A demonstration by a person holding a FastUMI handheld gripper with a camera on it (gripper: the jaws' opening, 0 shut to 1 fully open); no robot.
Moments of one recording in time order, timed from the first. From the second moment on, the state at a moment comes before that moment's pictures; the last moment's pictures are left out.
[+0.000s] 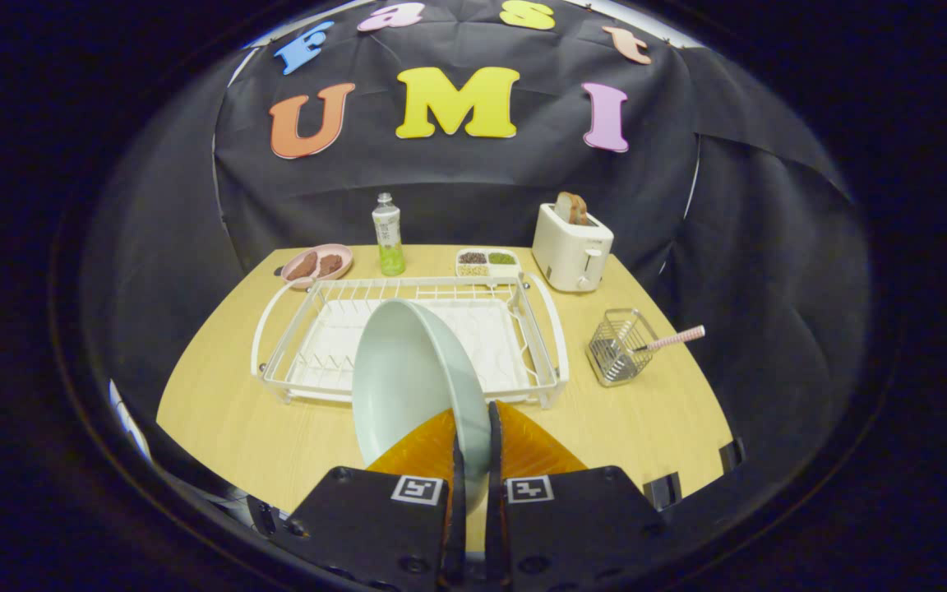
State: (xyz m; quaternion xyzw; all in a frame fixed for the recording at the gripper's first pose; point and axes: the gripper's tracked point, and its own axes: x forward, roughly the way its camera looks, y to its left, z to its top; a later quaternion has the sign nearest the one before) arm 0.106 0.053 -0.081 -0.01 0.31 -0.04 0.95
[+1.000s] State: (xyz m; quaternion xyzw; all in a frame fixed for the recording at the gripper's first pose) arm 0.103 0.018 -0.238 0.07 0.35 0.10 0.93
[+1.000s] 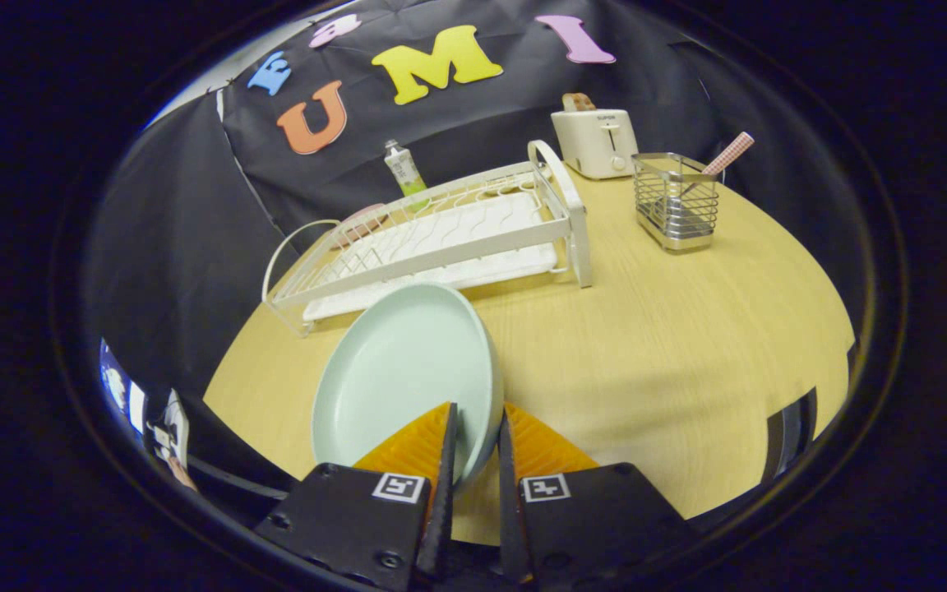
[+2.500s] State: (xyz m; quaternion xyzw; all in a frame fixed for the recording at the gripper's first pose) arm 0.248 -0.206 -0.119 0.02 0.07 -0.06 1.00
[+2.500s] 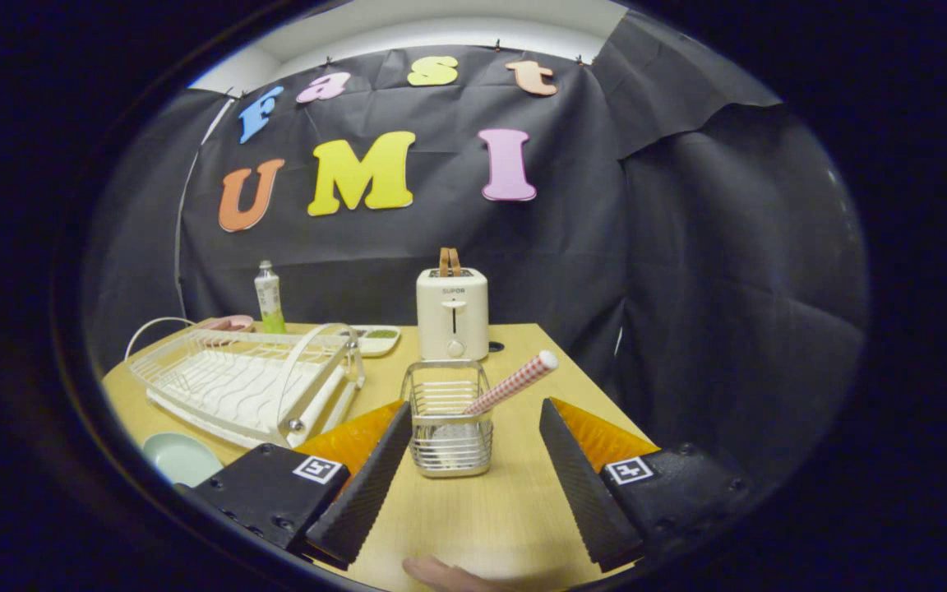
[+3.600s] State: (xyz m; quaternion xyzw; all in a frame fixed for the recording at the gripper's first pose) arm 0.277 -0.179 -0.018 0.01 -0.02 -0.04 1.00
